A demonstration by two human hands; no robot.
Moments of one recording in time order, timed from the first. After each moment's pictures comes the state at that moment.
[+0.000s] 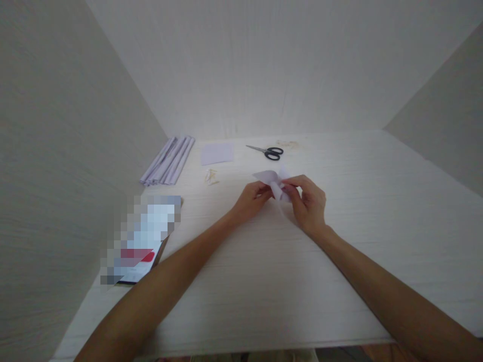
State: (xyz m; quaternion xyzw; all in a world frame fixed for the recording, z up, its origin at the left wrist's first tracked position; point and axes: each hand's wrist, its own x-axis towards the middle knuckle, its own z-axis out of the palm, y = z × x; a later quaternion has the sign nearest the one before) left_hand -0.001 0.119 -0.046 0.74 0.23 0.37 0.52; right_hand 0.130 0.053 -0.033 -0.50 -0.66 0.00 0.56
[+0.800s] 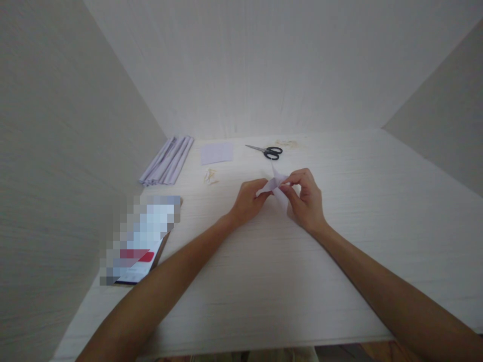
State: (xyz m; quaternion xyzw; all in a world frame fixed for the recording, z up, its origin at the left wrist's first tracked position) left_hand -0.007 0.112 -0.036 0.81 0.26 0.41 0.32; right_hand 0.129 0.058 -0.033 -0.50 -0.64 0.05 0.58
